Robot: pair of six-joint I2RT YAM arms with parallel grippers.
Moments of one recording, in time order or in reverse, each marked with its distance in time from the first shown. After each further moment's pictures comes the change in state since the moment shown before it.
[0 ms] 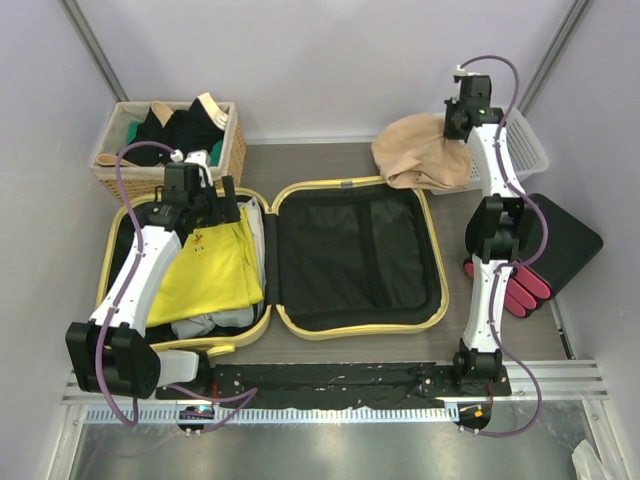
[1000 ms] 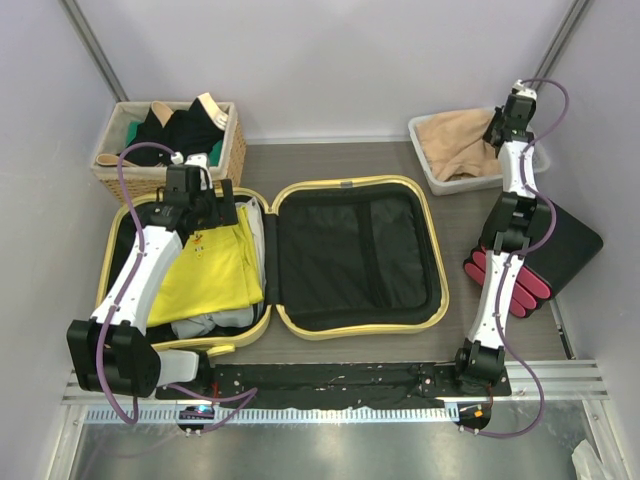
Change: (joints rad) left arm 0.000 0.009 -0.019 -0.004 -0.061 0.027; right arm -0.234 0.266 0.123 0.329 -0.027 0.169
